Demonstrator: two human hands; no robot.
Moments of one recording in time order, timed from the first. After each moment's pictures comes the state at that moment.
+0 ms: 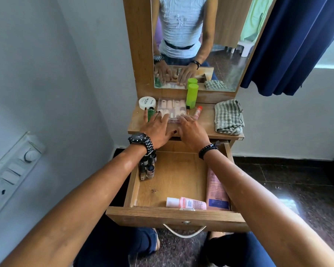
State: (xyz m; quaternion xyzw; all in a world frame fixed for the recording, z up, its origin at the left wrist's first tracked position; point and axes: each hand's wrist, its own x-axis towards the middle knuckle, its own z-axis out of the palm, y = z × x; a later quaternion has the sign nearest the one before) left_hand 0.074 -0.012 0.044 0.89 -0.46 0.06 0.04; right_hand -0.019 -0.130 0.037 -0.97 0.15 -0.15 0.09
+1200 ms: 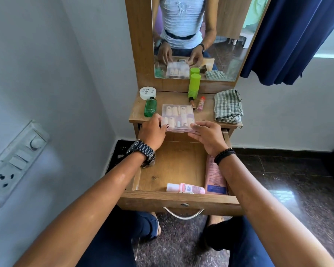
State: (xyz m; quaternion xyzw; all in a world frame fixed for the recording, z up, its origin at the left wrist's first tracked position) left_hand 0.018 0.021 0.053 0.90 -0.28 -0.03 0.33; right_hand -0.081 -0.121 0.039 -0.56 0.34 -0.20 0.73
